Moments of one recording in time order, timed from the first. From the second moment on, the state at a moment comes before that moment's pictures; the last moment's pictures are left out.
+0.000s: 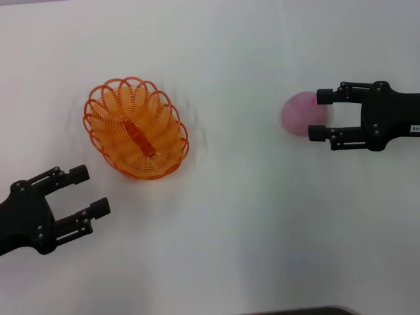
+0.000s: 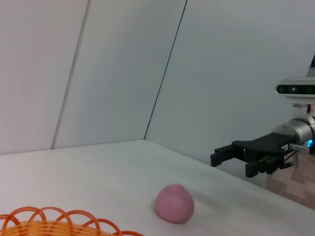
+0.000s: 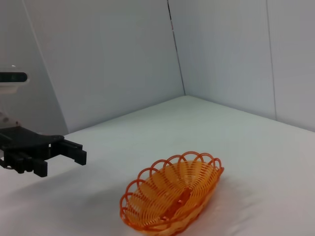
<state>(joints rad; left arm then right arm) -0.25 -2.14 0.37 0.63 2.13 1.86 -1.10 0.42 1.97 -0.70 -0.64 -1.96 -1.68 1.28</state>
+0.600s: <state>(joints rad) -0.26 -2.14 0.37 0.63 2.13 1.85 -1.10 0.43 1.98 -0.70 -0.64 -1.96 -1.68 1.28</state>
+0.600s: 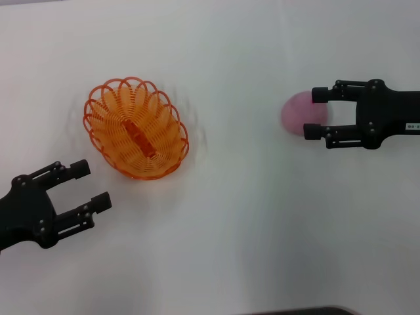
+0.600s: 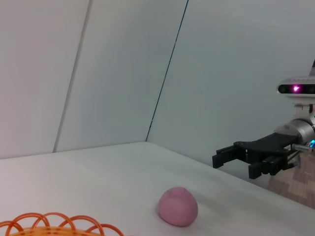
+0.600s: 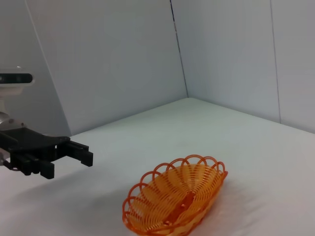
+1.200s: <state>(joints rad) -0.28 -2.14 0.37 0.63 2.11 1.85 -1.10 0.44 1.98 -0.70 -0.64 -1.96 -1.67 1.29</state>
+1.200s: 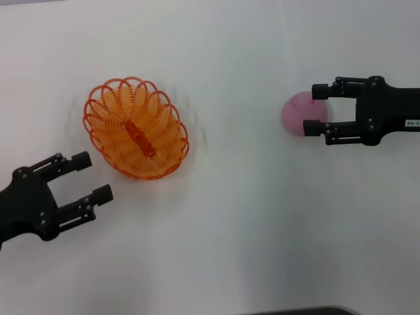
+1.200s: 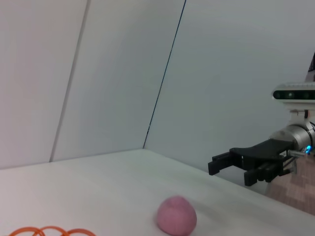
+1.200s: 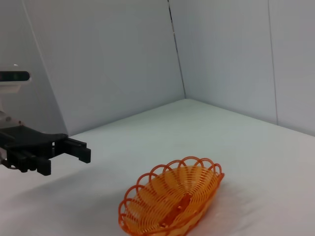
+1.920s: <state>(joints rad) -0.34 -2.15 0.32 0.62 1.87 1.81 -1.09 0.44 1.99 -0.69 -0.63 -1.95 -1.67 1.27</state>
